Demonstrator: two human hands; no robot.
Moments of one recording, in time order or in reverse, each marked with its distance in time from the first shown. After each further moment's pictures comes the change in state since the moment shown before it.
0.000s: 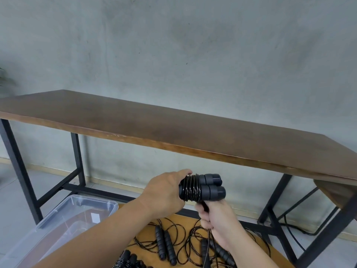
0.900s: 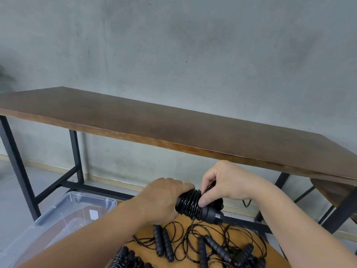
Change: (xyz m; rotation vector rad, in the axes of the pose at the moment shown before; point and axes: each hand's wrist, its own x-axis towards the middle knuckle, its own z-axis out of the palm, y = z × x) left_hand -0.011 0.000 0.003 0.237 -0.133 0.216; right_hand -0.008 -0.110 -0.020 -1.249 -0.345 -0.334
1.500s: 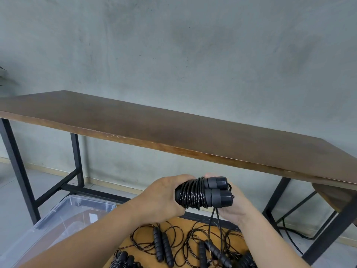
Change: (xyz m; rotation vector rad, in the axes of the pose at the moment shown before) left_hand -0.006 0.009 -0.021 -0.581 0.054 -0.114; right_hand 0.002 0.011 0.049 1.538 0.264 0.115
